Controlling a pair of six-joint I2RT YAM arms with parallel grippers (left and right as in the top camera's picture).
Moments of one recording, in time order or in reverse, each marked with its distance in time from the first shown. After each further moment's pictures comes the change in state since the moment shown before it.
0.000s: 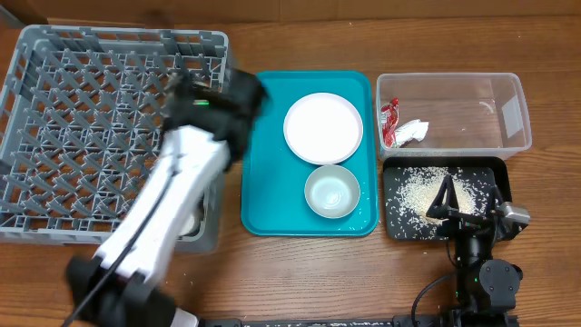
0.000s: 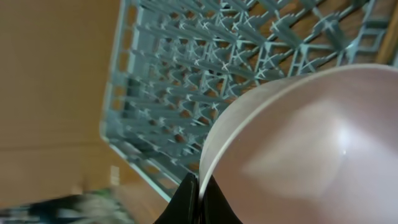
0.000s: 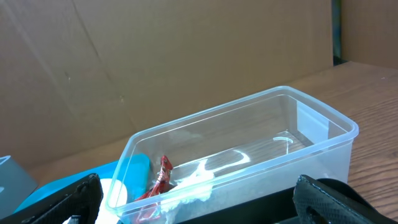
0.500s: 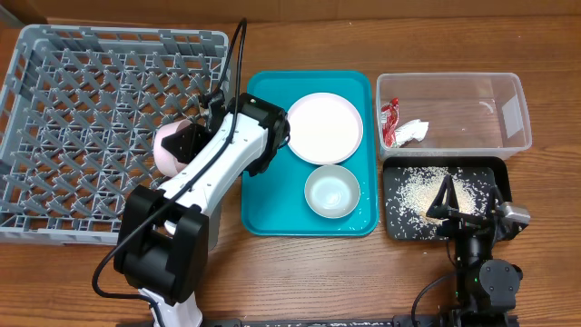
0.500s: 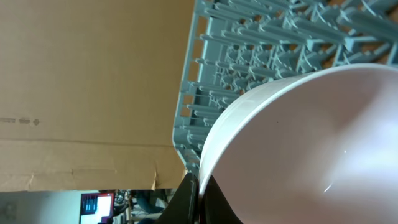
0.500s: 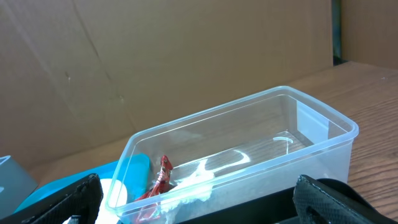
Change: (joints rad) left arm -0.047 0.232 -0.061 -0.205 -0.334 -0.345; right arm 0.000 0.000 0.000 0.000 0.000 0.000
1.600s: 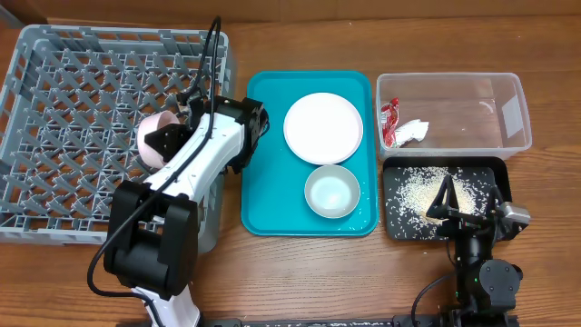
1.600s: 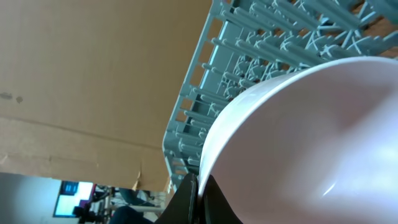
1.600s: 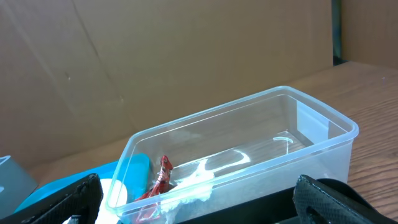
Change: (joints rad) left arm 0.117 0.000 -0.091 0.265 -0.084 0.037; right arm 0.000 0.000 0.000 0.000 0.000 0.000
